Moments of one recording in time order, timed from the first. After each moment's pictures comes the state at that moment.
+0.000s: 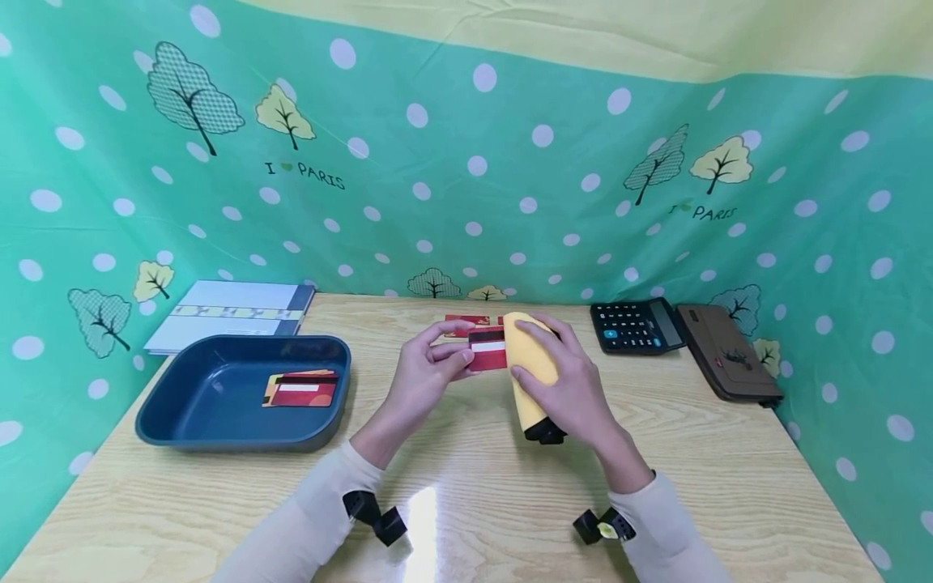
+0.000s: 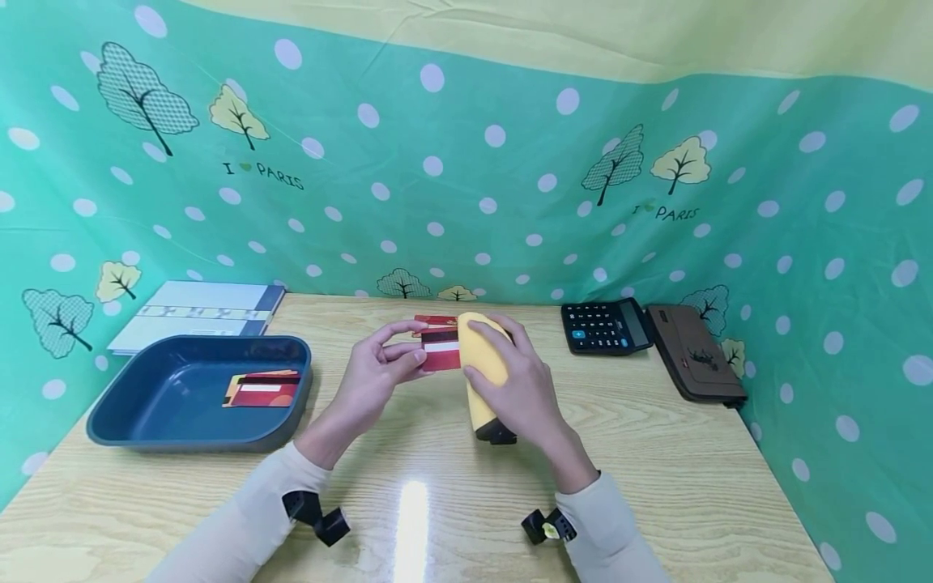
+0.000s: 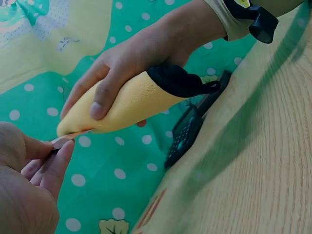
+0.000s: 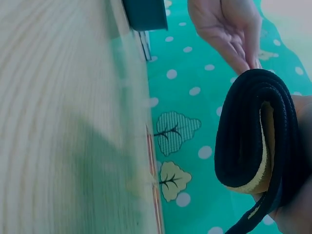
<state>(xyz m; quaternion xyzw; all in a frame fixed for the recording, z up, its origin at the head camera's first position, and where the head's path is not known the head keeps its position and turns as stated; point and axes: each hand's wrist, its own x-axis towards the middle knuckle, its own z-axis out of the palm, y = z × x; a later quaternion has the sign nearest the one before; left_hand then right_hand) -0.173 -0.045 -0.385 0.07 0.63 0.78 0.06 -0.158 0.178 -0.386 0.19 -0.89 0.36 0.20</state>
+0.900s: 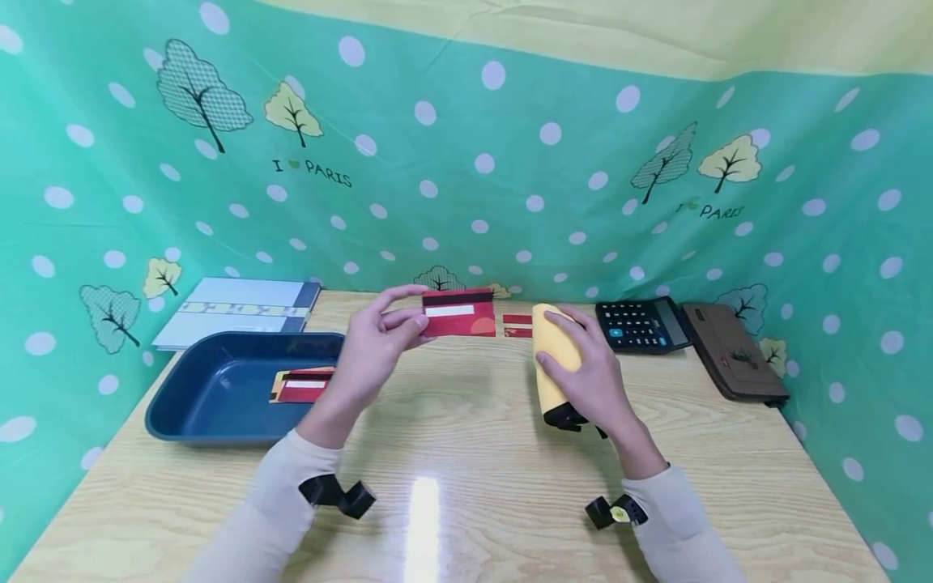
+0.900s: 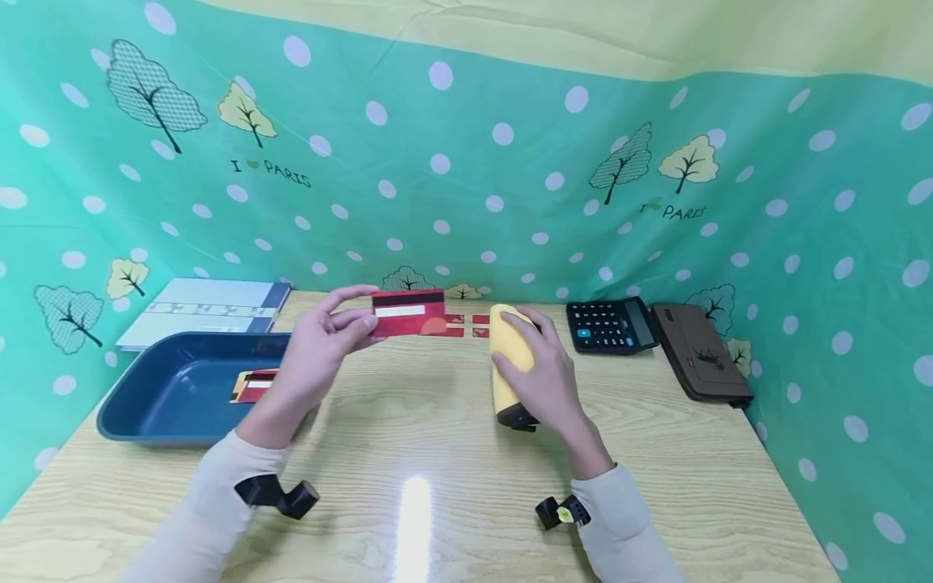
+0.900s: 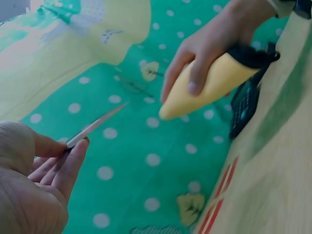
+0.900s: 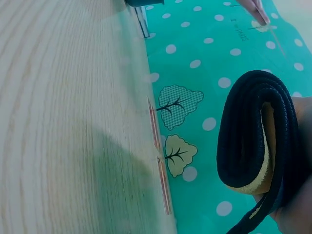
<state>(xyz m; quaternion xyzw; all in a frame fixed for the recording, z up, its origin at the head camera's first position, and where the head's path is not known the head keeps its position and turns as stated) -0.178 -0.107 -0.345 0.08 0.68 0.73 0.00 -0.173 0.200 -0.392 0.15 -0.89 0.39 0.19</state>
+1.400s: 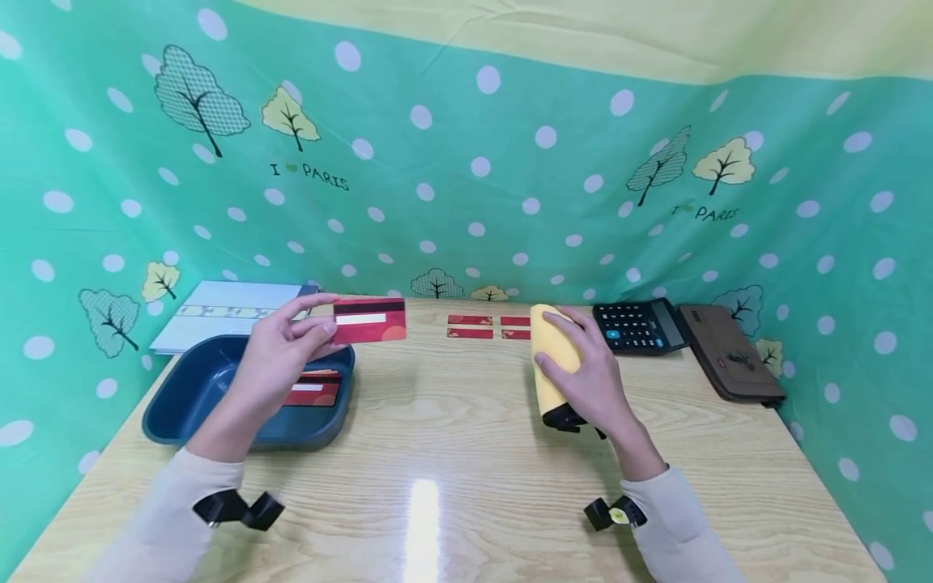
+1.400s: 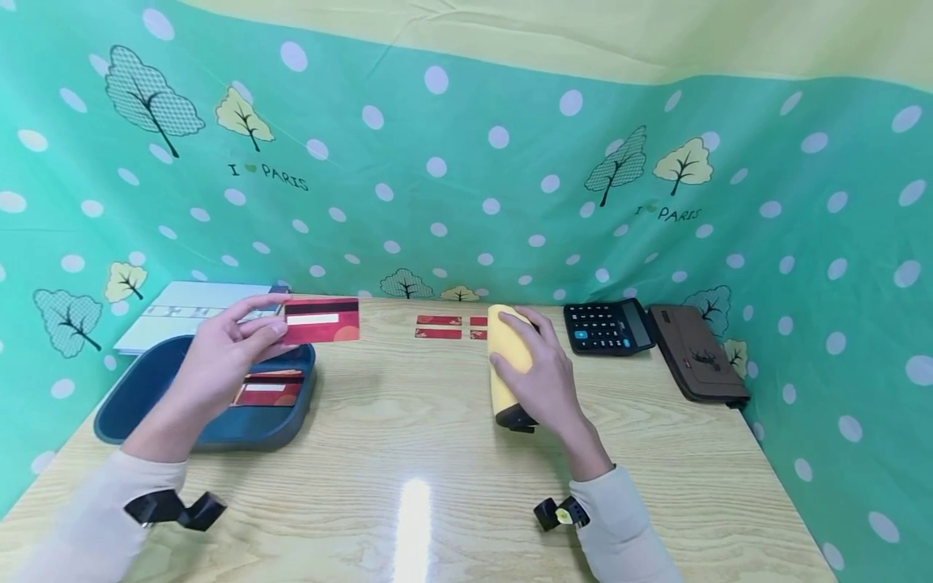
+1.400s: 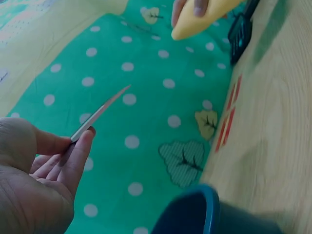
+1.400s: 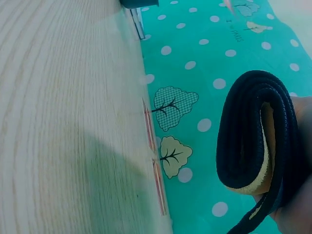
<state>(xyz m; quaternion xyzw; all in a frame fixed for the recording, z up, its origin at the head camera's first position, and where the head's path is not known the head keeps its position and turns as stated) -0.161 -0.207 -0.341 0.03 0.80 0.60 -0.01 -0.170 0.201 -0.386 0.15 -0.89 0.40 0.19</state>
